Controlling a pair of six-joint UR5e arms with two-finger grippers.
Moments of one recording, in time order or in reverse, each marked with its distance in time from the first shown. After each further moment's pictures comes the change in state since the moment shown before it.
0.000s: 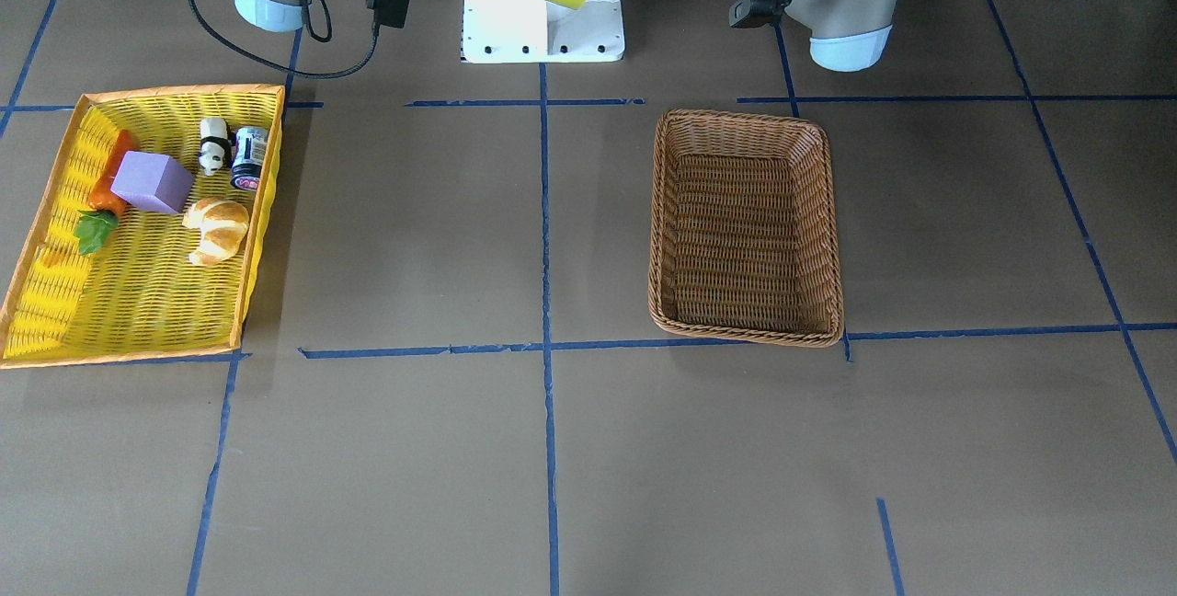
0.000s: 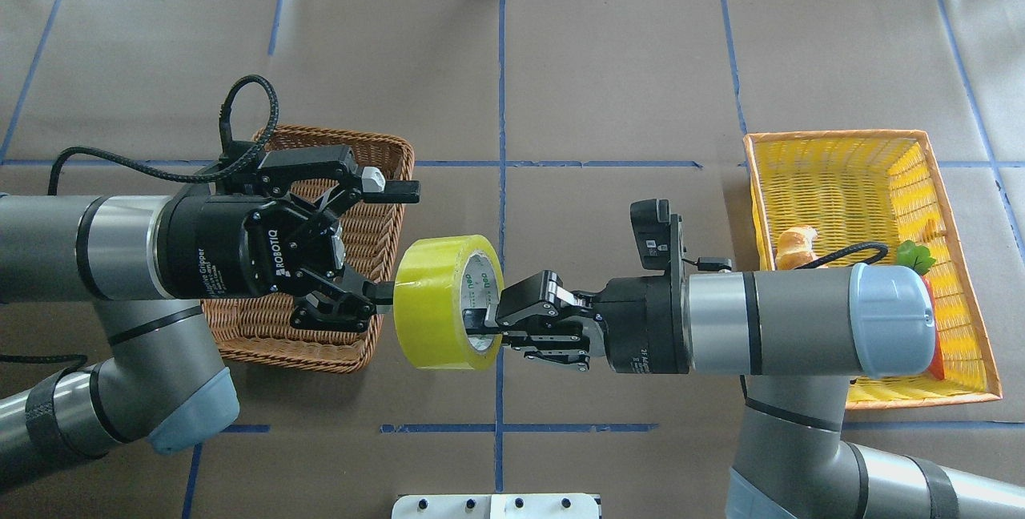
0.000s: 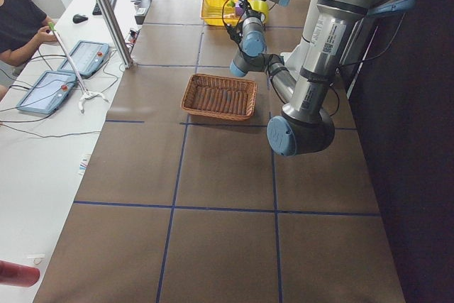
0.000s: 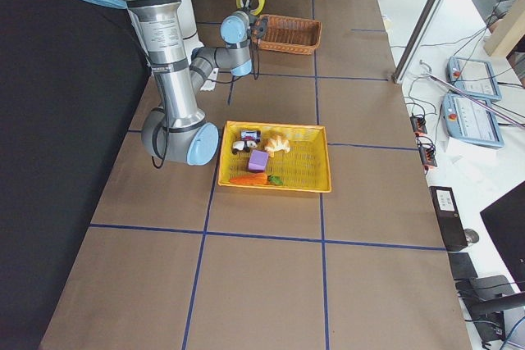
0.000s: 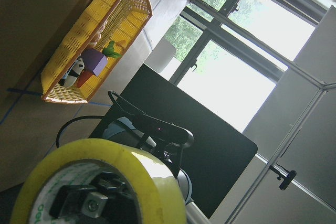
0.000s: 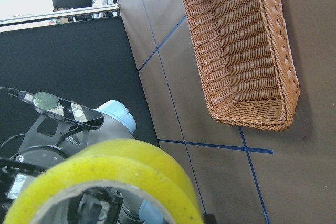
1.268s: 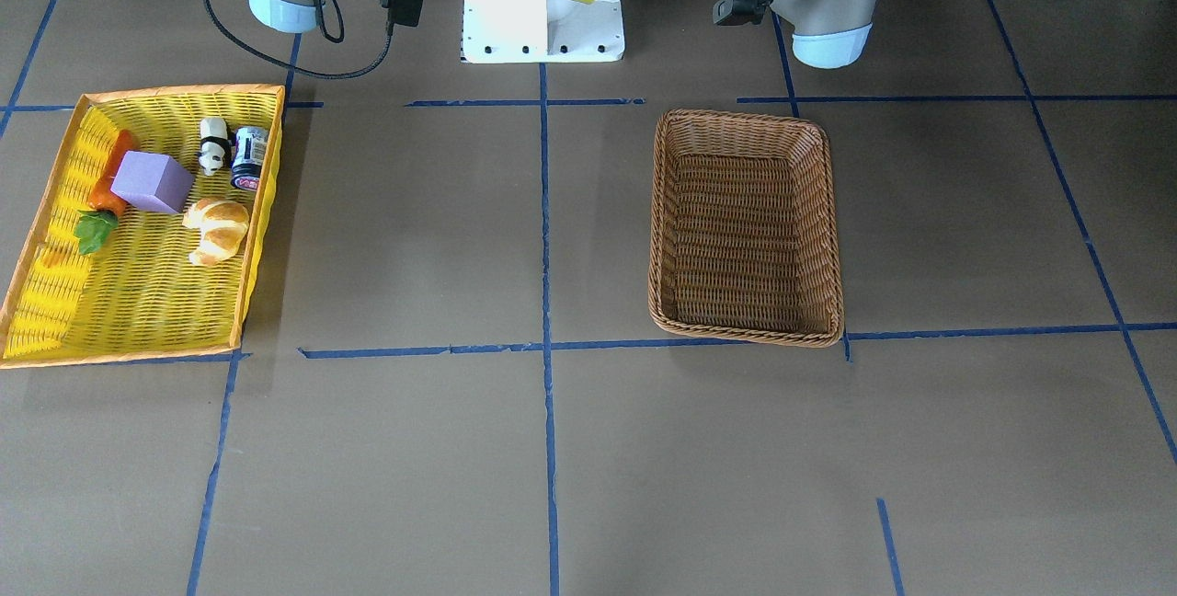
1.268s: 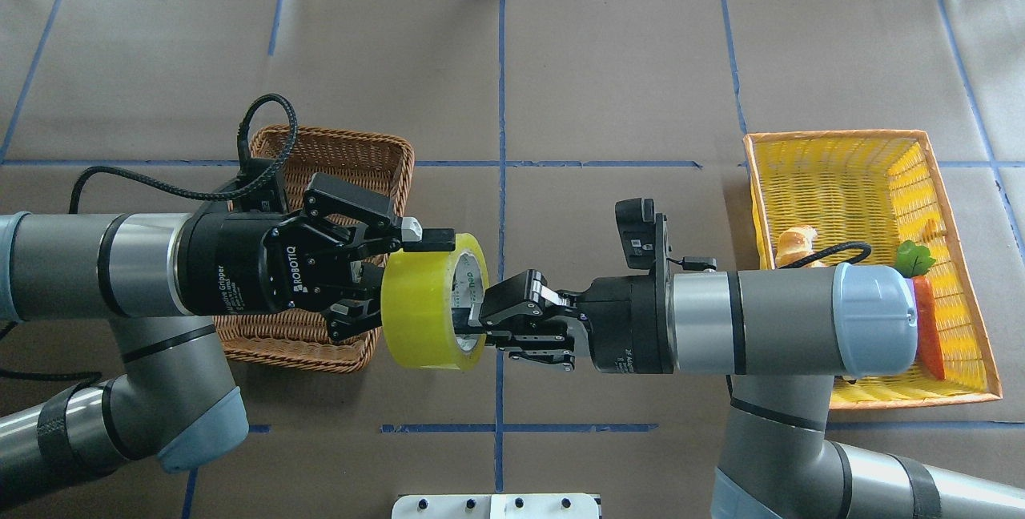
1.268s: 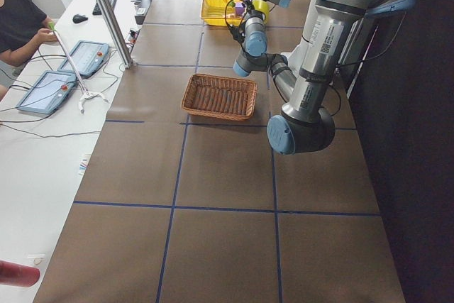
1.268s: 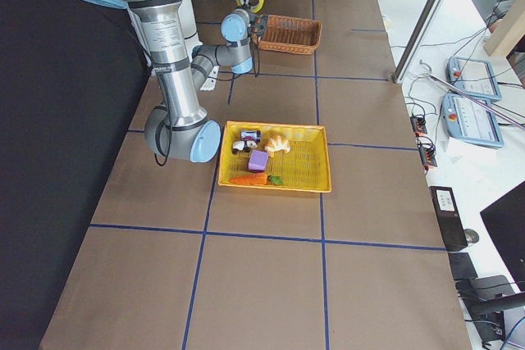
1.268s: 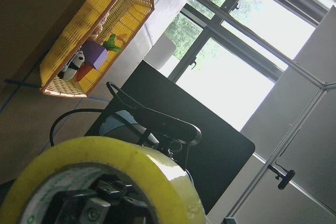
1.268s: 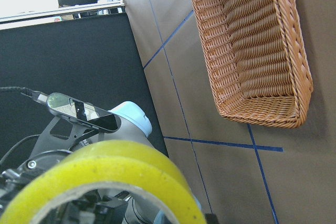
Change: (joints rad) left arm 0.034 -0.005 0.001 0.001 0.030 0.005; right arm -0.004 0.027 -0.017 0.007 -0.003 0.002
